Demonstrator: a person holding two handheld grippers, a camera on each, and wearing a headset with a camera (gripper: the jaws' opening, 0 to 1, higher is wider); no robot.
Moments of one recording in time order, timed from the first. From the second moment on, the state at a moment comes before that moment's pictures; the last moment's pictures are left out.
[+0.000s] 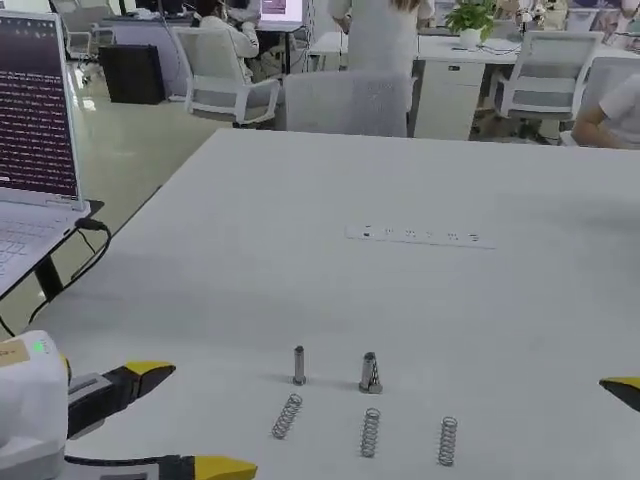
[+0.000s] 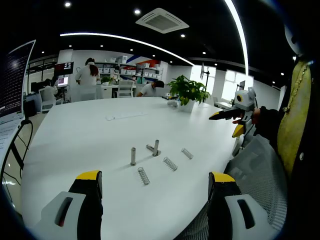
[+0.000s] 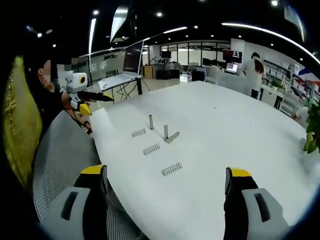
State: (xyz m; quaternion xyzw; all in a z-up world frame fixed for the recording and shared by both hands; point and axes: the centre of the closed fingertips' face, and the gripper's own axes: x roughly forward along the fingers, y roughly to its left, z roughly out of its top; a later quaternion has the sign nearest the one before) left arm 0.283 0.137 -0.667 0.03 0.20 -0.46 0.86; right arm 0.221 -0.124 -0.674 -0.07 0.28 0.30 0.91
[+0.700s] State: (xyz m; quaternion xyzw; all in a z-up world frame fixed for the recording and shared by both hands) left arm 0.282 0.135 -0.665 0.03 0.19 -0.46 0.86; right arm 0.216 -0.123 -0.676 -0.07 0.29 0.31 0.91
